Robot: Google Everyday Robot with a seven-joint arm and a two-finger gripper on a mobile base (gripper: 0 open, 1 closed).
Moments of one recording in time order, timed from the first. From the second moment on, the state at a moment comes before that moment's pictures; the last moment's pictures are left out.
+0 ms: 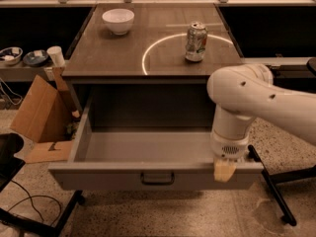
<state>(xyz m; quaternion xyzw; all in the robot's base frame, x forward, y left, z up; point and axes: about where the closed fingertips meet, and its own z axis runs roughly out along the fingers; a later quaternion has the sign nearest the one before) 0.412 -0.176 0.693 0.63 -0.77 -0.08 0.09</state>
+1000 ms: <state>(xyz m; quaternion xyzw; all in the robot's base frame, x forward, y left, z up) 0.319 -0.197 0.725 0.58 -0.80 -0.05 0.15</state>
